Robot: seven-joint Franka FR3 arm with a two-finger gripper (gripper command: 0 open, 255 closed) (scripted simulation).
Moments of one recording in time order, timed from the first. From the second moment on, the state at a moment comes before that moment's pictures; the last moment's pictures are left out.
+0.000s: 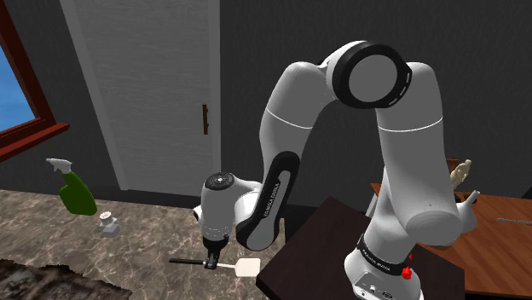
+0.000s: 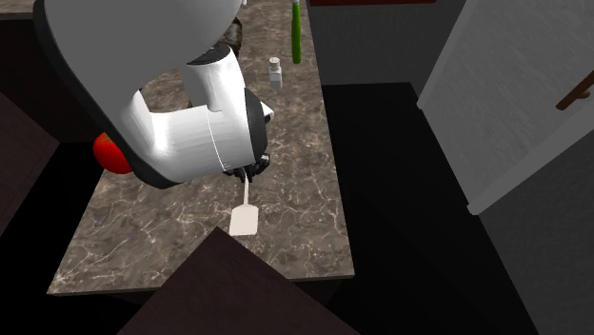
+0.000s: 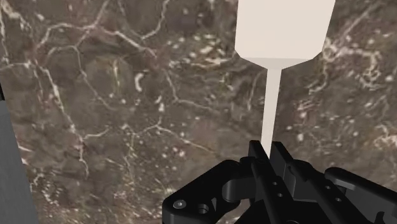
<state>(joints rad) 0.43 0.46 0.16 -2.43 -0.34 2.95 0.26</state>
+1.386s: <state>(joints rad) 0.31 0.22 0.32 -2.49 -0.18 2.76 0.13</state>
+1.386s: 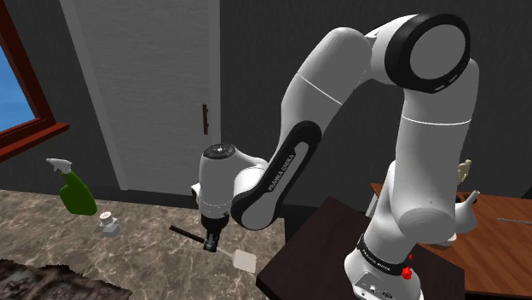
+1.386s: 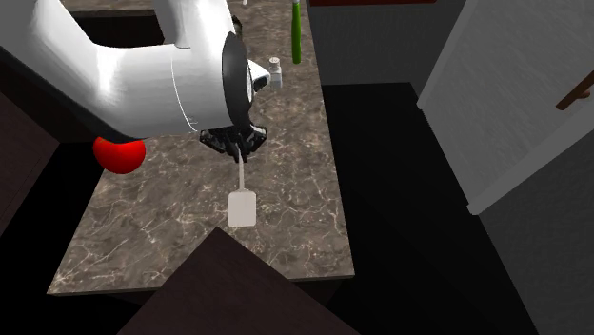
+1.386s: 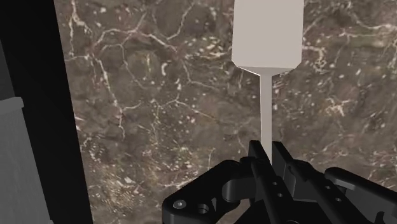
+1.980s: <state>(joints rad) 0.32 0.18 0.36 -2.43 -0.14 2.67 0.14</state>
